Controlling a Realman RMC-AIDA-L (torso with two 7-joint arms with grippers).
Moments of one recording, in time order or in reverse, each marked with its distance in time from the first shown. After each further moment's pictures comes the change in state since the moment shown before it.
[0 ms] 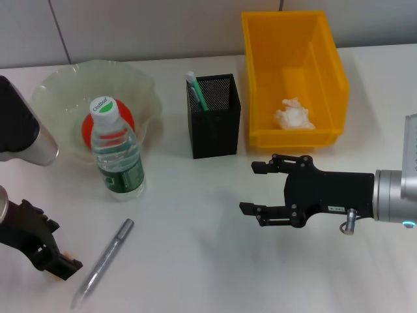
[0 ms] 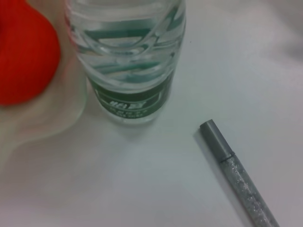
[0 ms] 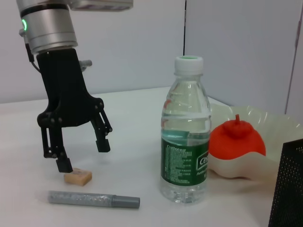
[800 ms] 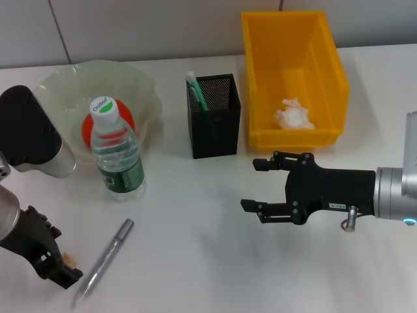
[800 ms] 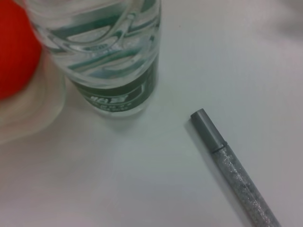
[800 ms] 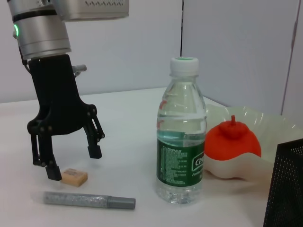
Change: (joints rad) left arm -0.004 -0.001 0.094 0.011 0.044 -0.002 -0.043; right arm 0.005 -0.002 0.009 0.002 -0.002 0.001 0.000
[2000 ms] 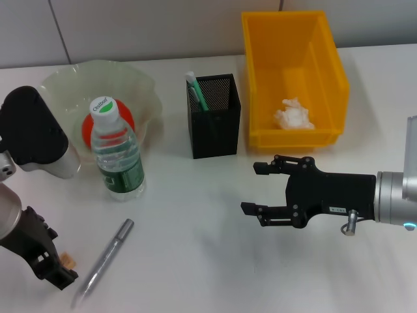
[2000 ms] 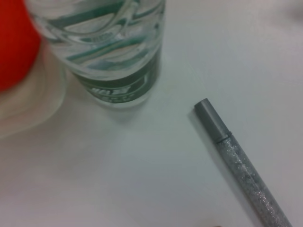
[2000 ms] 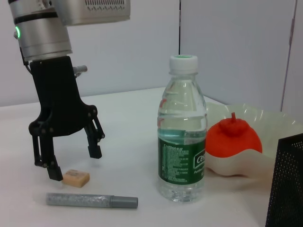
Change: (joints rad) left arm -0.031 -0.001 0.011 -0.024 0.034 0.019 -0.010; right arm -0.008 0.003 0.001 0.012 0.006 -0.002 0.002
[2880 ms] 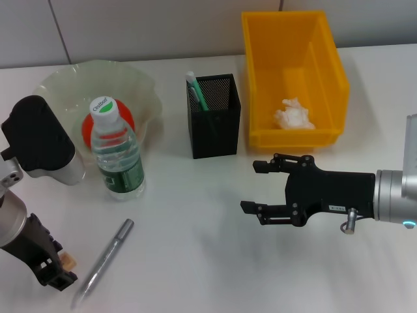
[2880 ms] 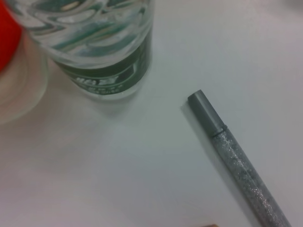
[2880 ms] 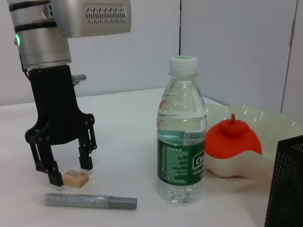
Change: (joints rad) left arm -0.012 -0.001 0.017 -0.054 -0.001 -0.015 -0.002; right arm 0.005 -0.001 0.000 0.000 0.000 0.002 -0.002
